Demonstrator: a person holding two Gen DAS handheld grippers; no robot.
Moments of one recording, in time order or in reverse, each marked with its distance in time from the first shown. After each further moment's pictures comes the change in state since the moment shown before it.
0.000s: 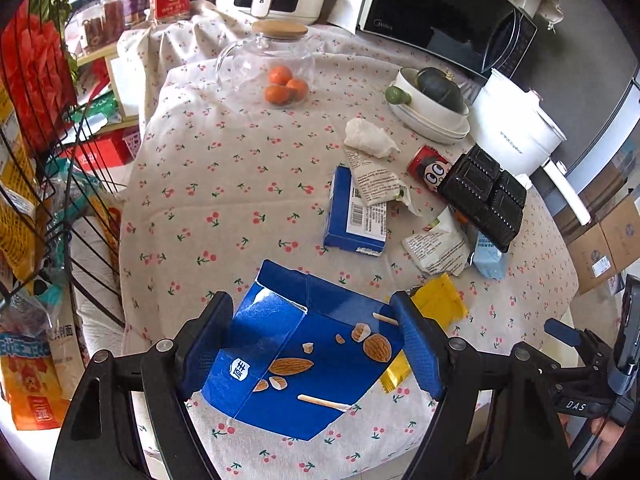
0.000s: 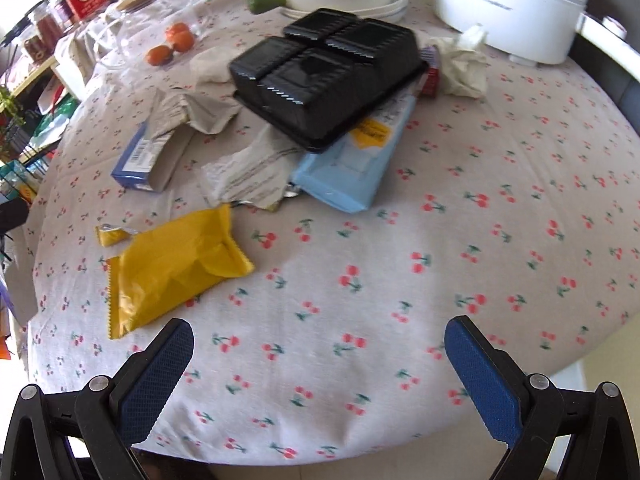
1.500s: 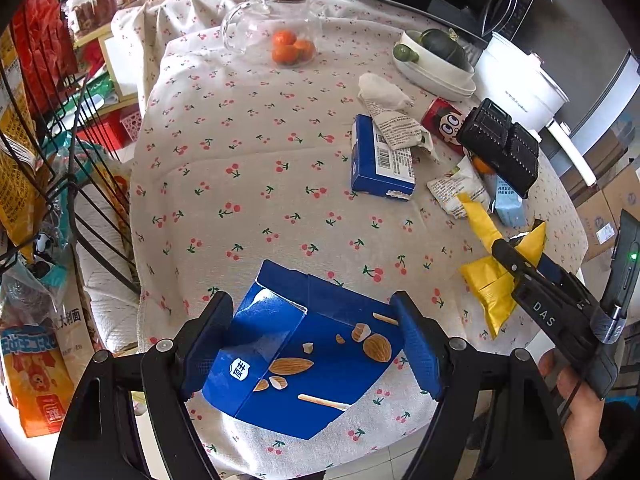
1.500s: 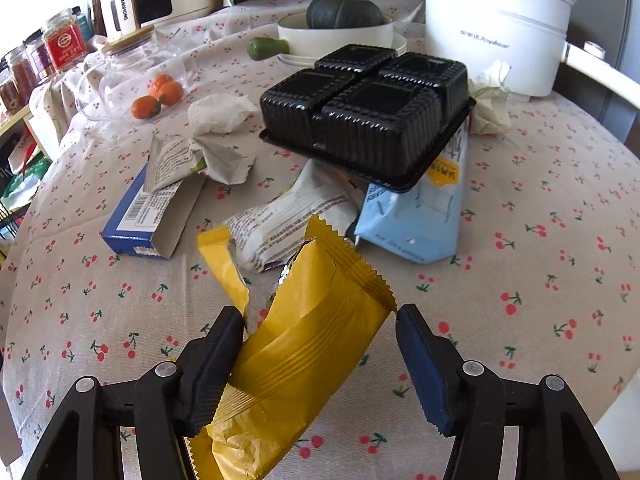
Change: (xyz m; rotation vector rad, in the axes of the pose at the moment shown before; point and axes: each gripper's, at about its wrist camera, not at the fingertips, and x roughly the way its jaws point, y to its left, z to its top) left arm 0.011 0.019 -0.024 0.073 0.087 -0.002; right arm 0.033 0.041 -0.002 0.094 -0.235 -0.134
